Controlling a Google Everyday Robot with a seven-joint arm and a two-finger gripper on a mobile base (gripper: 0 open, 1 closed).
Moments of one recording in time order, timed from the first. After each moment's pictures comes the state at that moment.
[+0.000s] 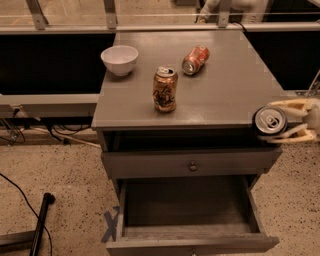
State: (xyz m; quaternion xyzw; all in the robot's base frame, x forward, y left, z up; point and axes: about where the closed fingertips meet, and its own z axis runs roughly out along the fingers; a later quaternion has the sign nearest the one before) arm 0.481 -0.254 0.891 -0.64 0.37 0.26 0.62
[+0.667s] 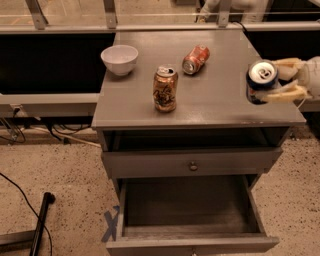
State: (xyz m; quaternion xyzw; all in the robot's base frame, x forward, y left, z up) arm 0.564 -0.255 0.943 -0.61 0.41 0.30 0.61
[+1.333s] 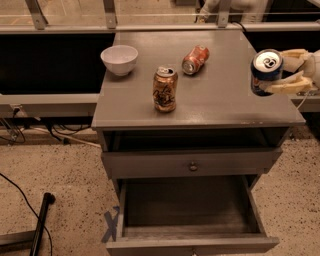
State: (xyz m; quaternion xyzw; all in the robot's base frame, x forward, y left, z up) arm 0.576 -0.264 0.963 -0.59 0.42 0.29 0.62
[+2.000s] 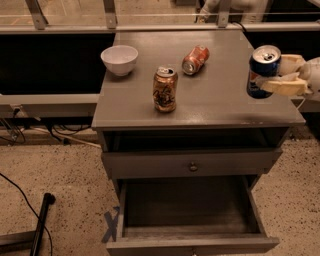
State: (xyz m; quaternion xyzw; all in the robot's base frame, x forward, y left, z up) arm 0.585 -0.261 0.961 -0.49 0.48 0.35 0.64
